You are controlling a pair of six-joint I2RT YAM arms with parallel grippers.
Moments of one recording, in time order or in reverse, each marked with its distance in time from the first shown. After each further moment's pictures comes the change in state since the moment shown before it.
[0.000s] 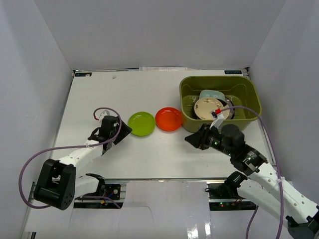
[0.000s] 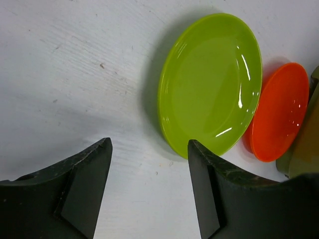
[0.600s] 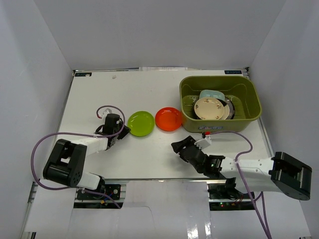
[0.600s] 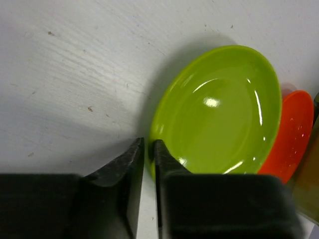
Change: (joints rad) left arm 0.030 0.256 0.011 0.256 0.012 -0.025; right arm 0.551 0.449 -0.367 0.535 0.868 0.804
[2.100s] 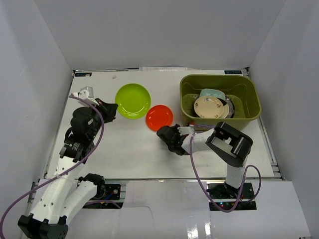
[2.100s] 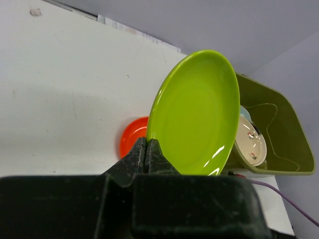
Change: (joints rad) left arm -0.006 -0.678 0.329 -0.420 0.037 0.362; right arm -0.187 0.757 0.492 0.063 0.097 0.410
